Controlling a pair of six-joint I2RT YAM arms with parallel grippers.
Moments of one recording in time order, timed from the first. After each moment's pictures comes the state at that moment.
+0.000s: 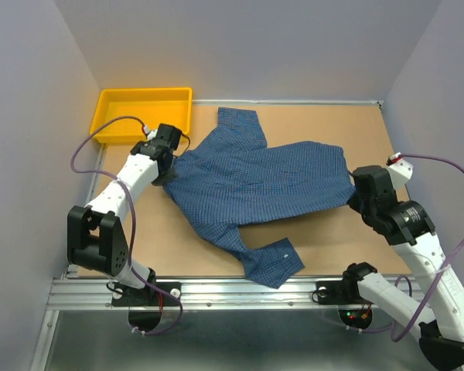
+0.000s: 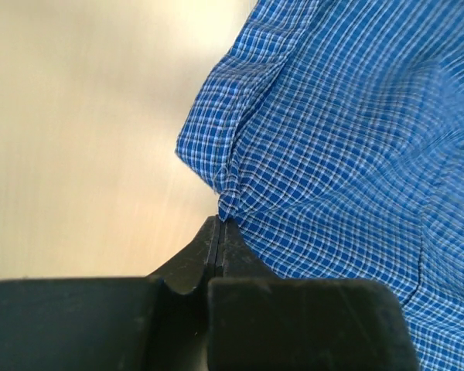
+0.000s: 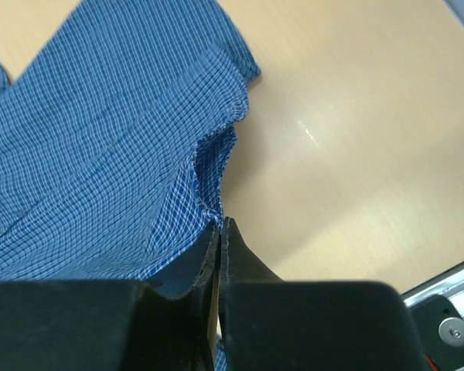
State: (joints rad) left arm -0.29 1.49 1.18 -0.86 -0.41 -0.50; right arm 0.39 0.77 1.01 -1.07 0.63 0.82
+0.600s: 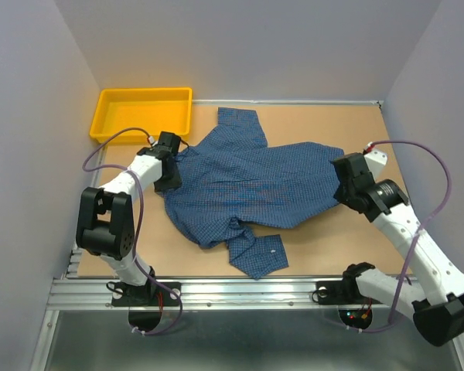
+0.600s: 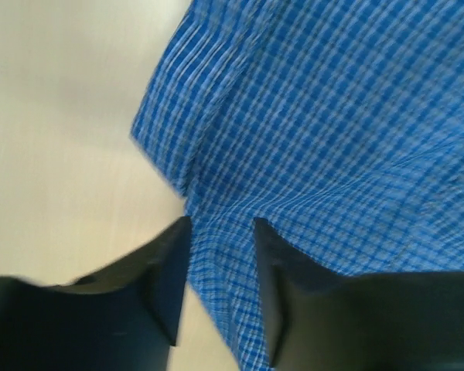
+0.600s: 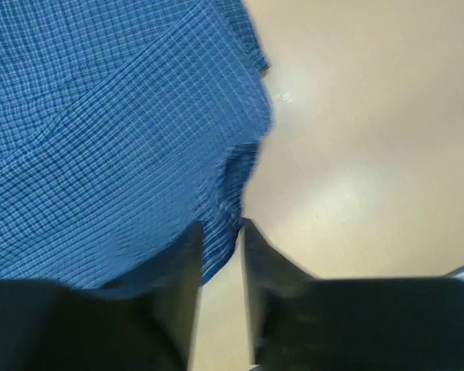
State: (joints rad) left arm -0.24 1.61 1.10 -0.69 -0.27 -0.48; right arm 0.39 0.97 1.03 -1.00 0.60 0.74
